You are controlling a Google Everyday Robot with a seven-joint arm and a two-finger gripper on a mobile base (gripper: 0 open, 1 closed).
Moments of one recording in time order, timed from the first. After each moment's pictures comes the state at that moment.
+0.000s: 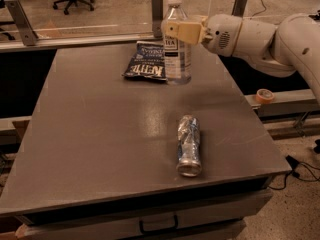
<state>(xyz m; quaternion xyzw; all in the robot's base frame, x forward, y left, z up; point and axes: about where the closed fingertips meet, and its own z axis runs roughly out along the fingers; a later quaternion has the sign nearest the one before) 0.646 -0.049 1.021 -0.34 0.60 0.44 0.58</state>
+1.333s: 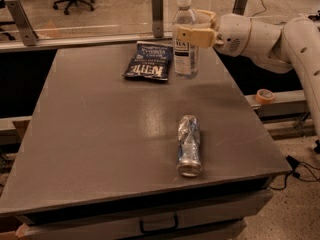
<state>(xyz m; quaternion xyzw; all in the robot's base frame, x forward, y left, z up) 0.652 -0.076 1.020 -0.44 0.48 0.42 0.63</state>
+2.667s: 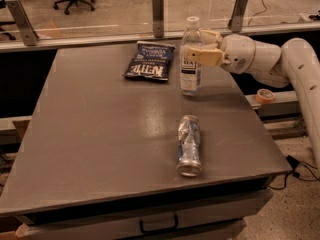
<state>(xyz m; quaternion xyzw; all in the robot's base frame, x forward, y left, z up) 0.638 -0.098 0.974 -0.45 0.46 0.47 0.61</state>
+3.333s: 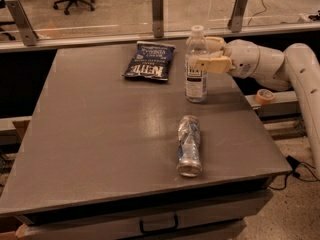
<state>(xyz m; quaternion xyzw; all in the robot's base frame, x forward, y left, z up) 0.634 -0.108 0.962 -0.45 0.44 0.49 0.60</state>
